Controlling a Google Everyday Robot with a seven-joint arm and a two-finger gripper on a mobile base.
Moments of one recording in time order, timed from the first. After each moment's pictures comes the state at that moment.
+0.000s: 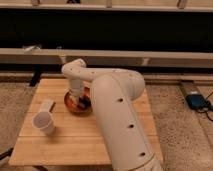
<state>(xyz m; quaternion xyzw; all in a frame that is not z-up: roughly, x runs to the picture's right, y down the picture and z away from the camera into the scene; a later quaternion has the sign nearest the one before) -0.177 0.074 0.914 -0.37 0.07 0.30 0.88</state>
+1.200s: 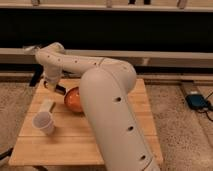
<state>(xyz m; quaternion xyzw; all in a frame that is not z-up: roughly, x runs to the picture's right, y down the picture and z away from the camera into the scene) -0.315 -0.005 0.839 -0.32 -0.09 0.19 0.93</state>
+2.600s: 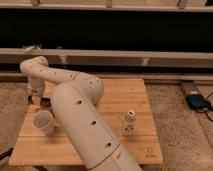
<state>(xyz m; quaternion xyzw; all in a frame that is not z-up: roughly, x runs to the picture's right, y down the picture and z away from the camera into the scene) -0.401 0.077 0.881 -0.41 -0.11 0.06 0.90</state>
